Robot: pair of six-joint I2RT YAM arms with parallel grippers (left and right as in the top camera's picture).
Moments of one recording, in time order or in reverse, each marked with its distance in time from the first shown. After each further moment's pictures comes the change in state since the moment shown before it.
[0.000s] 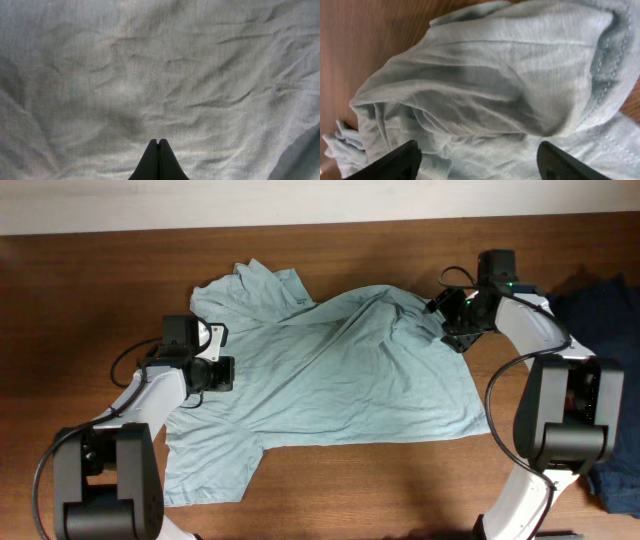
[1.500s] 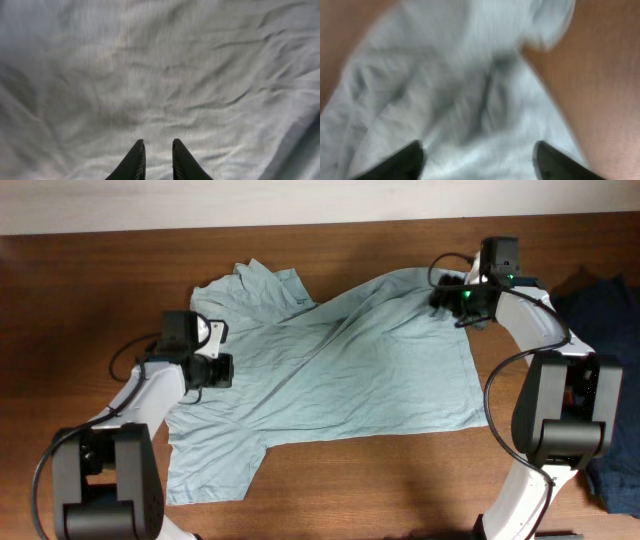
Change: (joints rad) left arm 0.000 0.000 0.060 -0.062 0.000 0.030; right arm -0.003 0.024 0.071 0.023 0.119 -0.505
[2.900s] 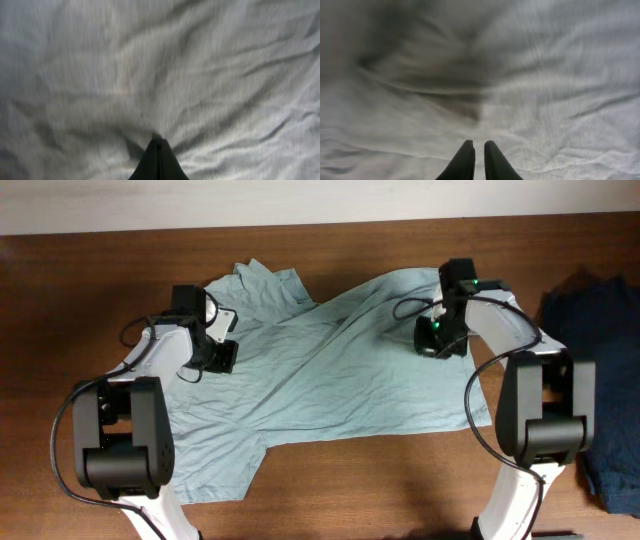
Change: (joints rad) left arm -0.013 0.247 0.267 -0.195 -0.042 0.124; right arm 0.127 0.016 -0.038 -0.269 0.053 -0.124
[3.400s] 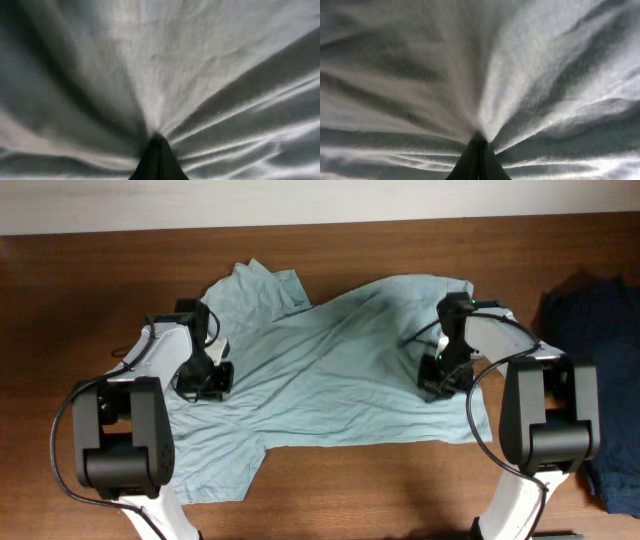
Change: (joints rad) left arm -0.001 0.002 0.013 -0.399 -0.060 -0.192; right arm -0.001 -0.049 -0.181 -0.220 0.004 0.107
